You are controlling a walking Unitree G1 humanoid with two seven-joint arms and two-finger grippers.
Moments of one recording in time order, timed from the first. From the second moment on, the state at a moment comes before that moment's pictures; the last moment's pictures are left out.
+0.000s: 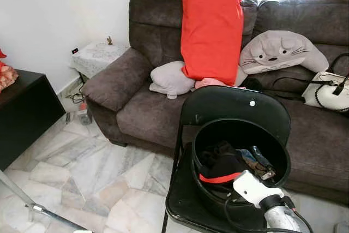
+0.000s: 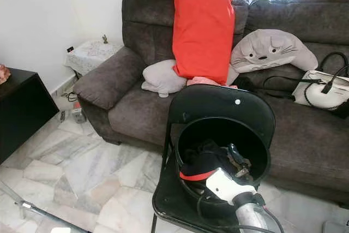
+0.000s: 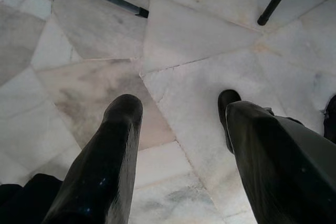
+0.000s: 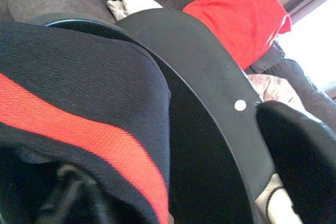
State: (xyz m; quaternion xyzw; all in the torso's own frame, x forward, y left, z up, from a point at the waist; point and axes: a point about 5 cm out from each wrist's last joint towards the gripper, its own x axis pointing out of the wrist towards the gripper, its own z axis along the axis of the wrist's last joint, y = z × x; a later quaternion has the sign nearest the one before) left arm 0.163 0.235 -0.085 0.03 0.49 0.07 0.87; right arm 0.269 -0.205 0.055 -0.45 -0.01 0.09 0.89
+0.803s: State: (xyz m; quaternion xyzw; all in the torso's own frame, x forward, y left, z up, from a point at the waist) left arm 0.164 0.235 -0.084 0.04 0.49 0.07 0.87; right arm 0.266 -0.209 0.038 -0.38 0.06 0.08 0.92
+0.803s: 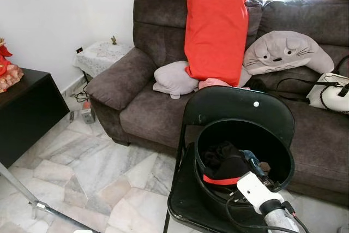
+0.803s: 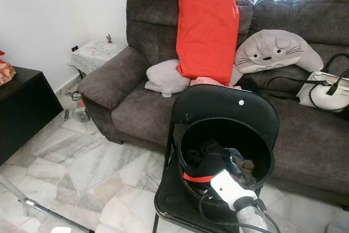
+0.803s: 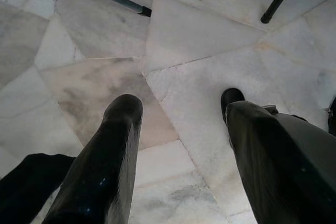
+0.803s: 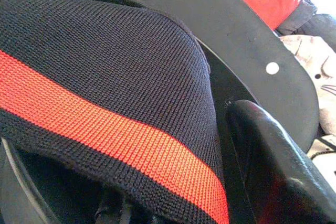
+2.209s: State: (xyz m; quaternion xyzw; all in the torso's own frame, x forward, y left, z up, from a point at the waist) left arm 0.165 0.237 -0.083 0.04 0.49 0.07 0.87; right arm 0.329 -0.161 0.201 -0.01 -0.12 -0.01 0.99
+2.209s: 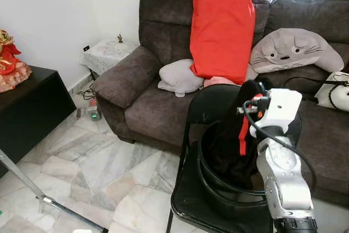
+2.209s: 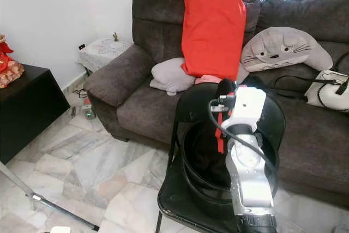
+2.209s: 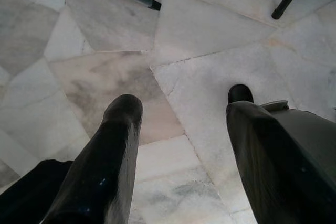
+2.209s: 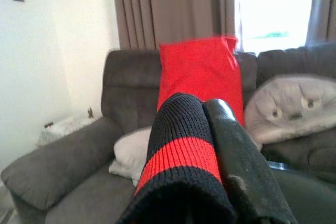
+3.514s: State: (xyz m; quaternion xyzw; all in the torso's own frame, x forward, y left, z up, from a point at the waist) left arm 0.163 0.238 -0.084 -0.09 0.46 0.18 0.87; right arm 0.303 -0.119 0.159 -0.08 -0.08 0.09 0.99
